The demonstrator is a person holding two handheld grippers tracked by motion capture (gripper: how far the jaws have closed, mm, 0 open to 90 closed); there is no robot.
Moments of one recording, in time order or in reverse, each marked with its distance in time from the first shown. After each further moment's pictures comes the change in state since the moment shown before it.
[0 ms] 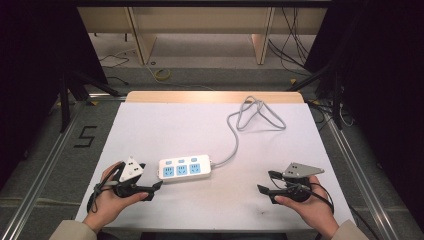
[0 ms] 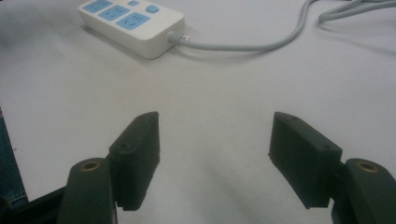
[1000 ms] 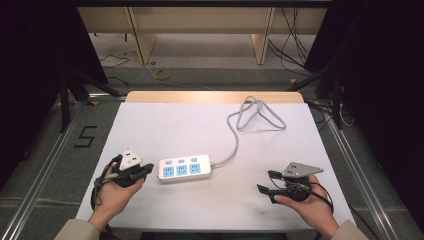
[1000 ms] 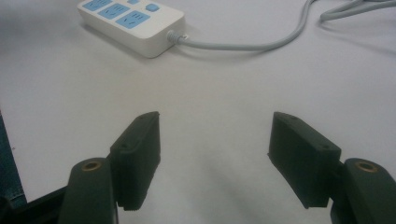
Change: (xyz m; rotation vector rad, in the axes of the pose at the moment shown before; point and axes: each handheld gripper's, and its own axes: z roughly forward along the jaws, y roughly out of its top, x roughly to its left) left arm 0.005 0.021 -0.002 0.027 0.071 -0.115; right arm -0.001 0.001 0.002 0.005 0.003 -0.005
